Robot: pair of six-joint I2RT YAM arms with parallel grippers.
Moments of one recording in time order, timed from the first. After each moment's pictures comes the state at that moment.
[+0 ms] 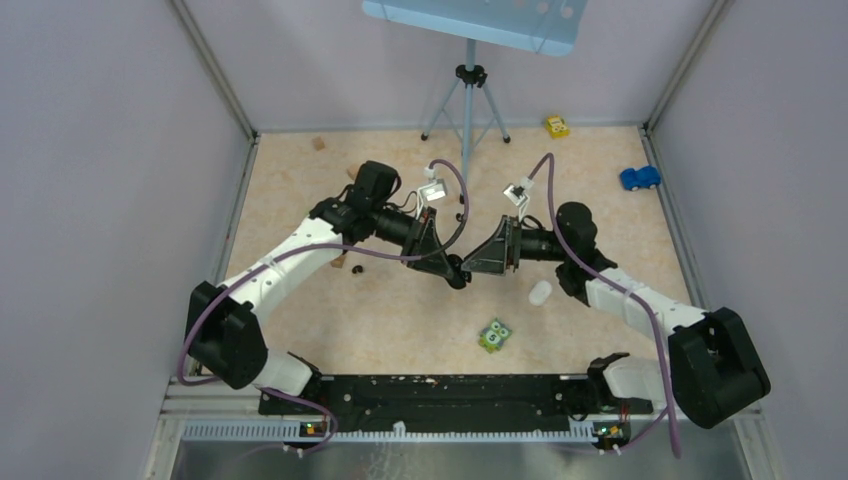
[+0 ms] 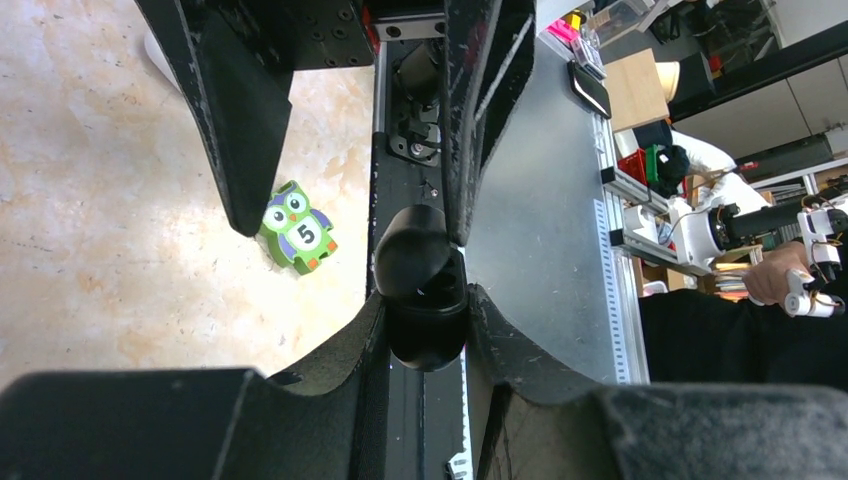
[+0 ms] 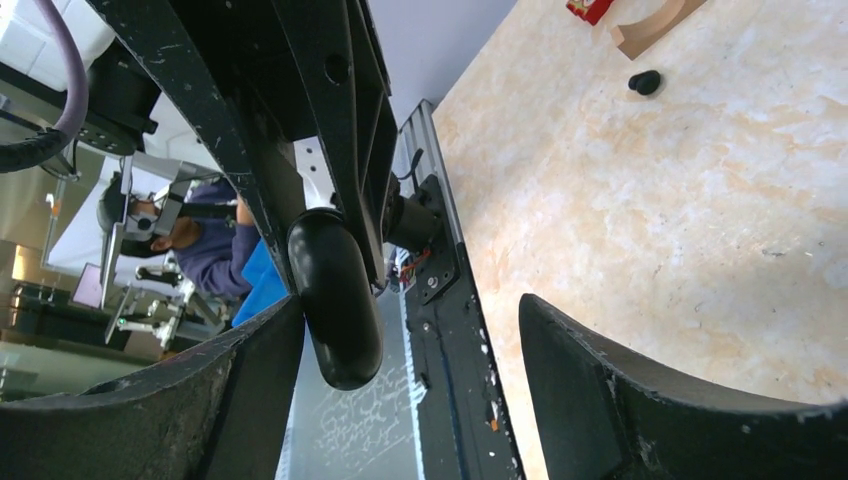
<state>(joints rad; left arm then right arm) -0.56 1.44 1.19 -0.48 1.19 -0.05 0.45 1.22 0.59 0.54 -1.00 0.83</state>
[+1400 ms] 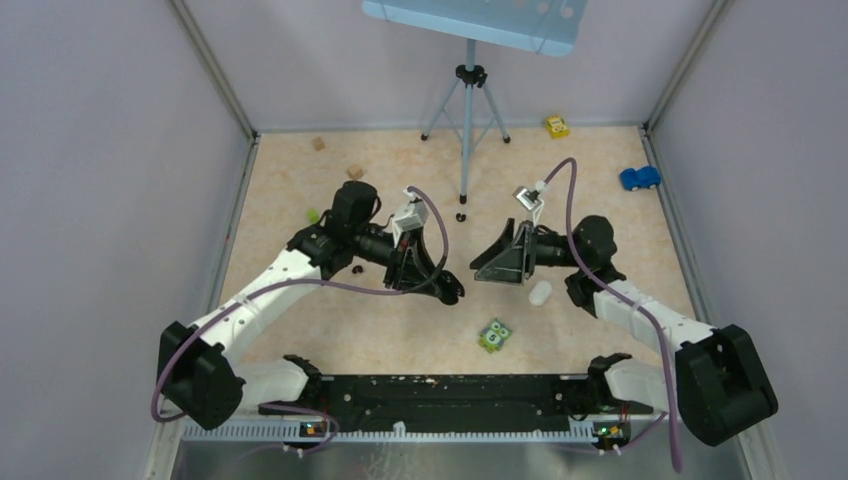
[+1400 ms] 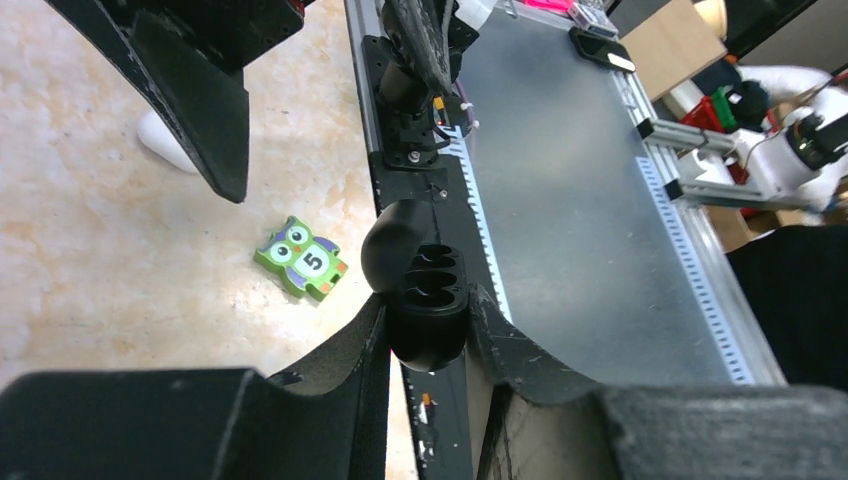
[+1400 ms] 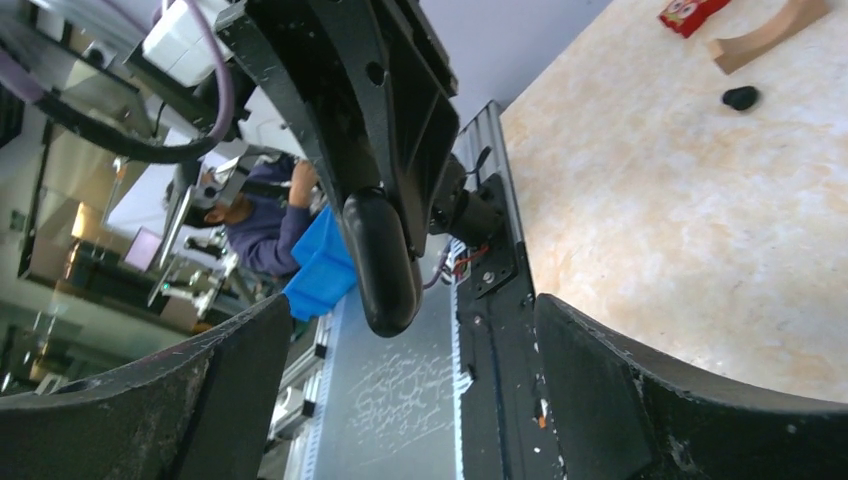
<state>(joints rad) -0.56 1.25 1.01 -0.36 1.26 0.11 0.41 1.13 0.51 0.77 -1.10 1.02</state>
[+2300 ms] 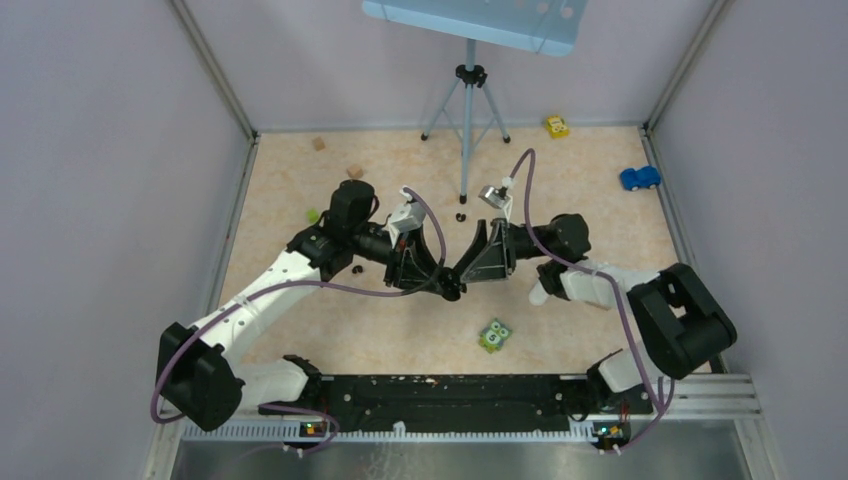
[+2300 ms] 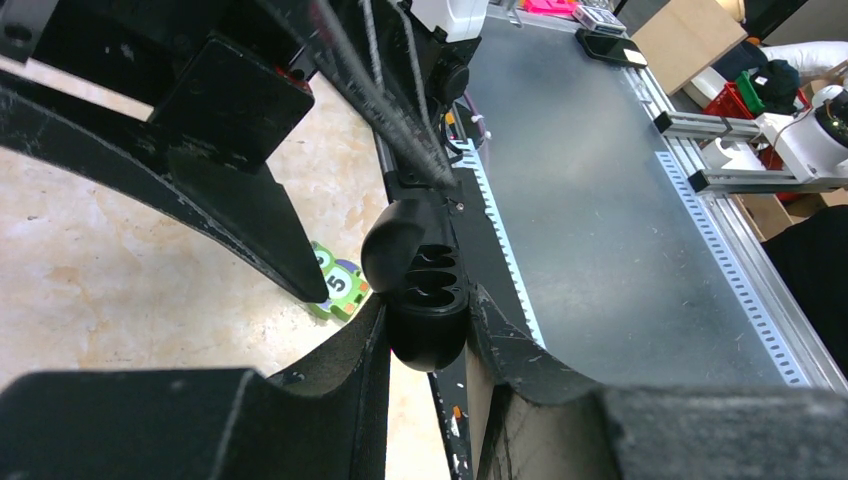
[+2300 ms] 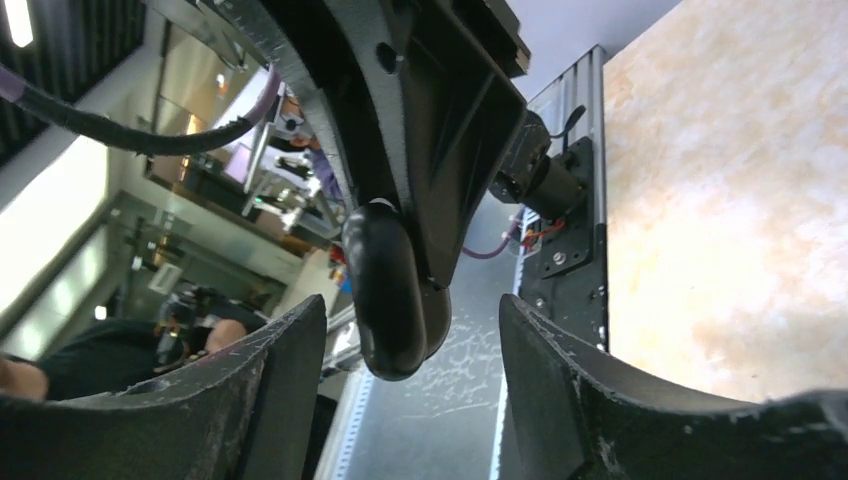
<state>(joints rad) -0.56 1.22 0.97 -0.24 1.29 0.13 0.52 1.44 0.59 1.27 -1.24 1.29</state>
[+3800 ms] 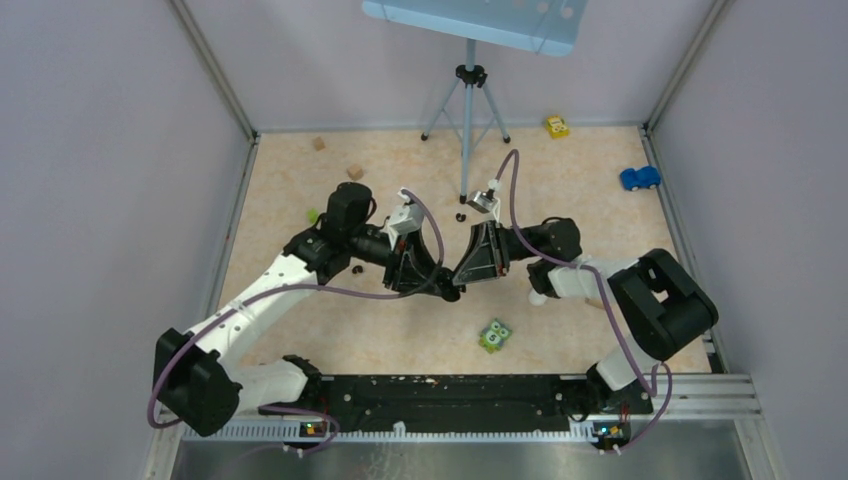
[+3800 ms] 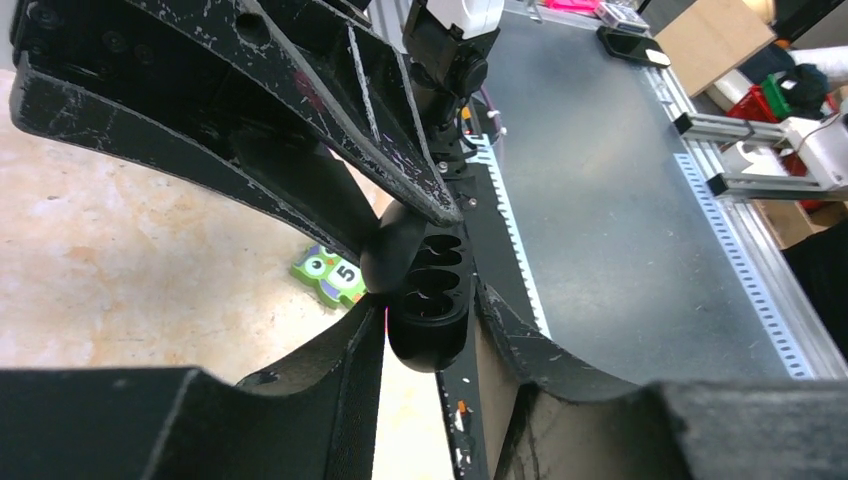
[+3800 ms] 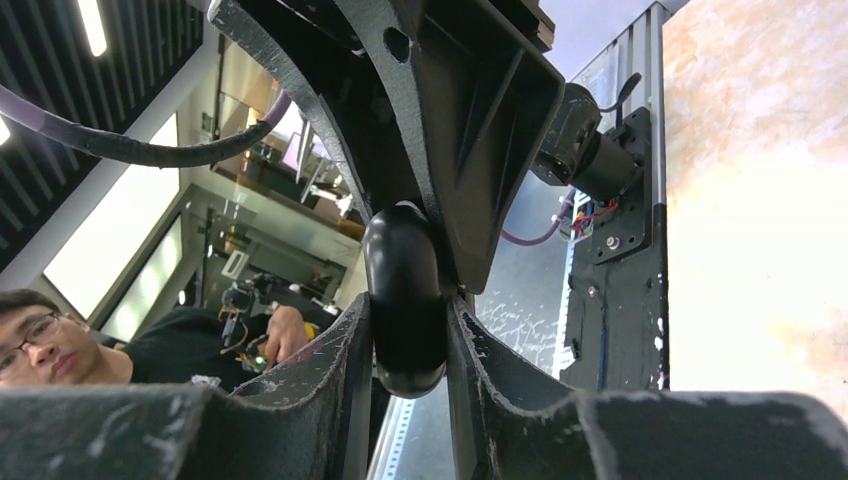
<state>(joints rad) -0.56 1.19 0.96 -0.26 1.25 0.14 0.56 1.58 0.62 1.53 -1.26 1.57</state>
